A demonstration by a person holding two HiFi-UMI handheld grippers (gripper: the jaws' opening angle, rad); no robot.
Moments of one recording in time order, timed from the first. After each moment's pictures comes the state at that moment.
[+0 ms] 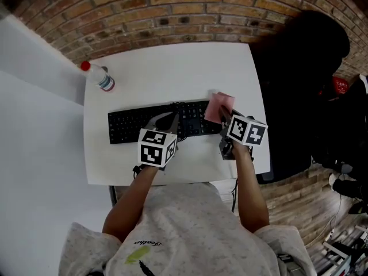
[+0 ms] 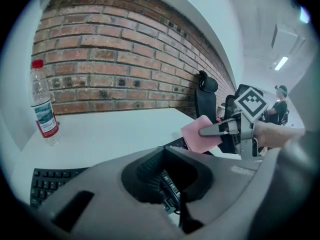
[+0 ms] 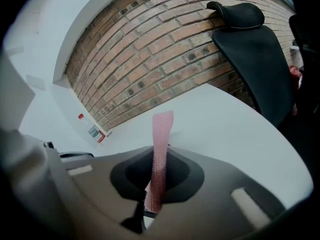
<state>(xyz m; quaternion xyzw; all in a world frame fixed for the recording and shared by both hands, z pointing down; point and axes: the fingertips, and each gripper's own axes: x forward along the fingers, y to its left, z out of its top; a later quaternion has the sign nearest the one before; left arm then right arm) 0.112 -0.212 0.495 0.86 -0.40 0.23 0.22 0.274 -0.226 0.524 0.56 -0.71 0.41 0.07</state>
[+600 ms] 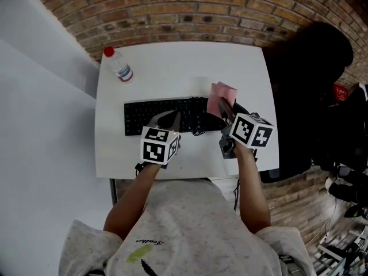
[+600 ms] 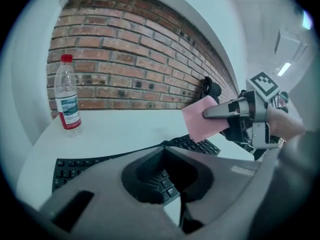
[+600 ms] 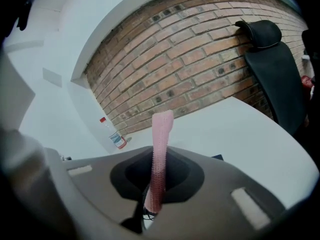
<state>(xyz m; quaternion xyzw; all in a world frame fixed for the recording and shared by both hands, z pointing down) 0.037 -0.199 0.492 0.85 -0.42 0.21 0.23 0.179 -0.225 0.451 0.54 -0.76 0.35 0.05</state>
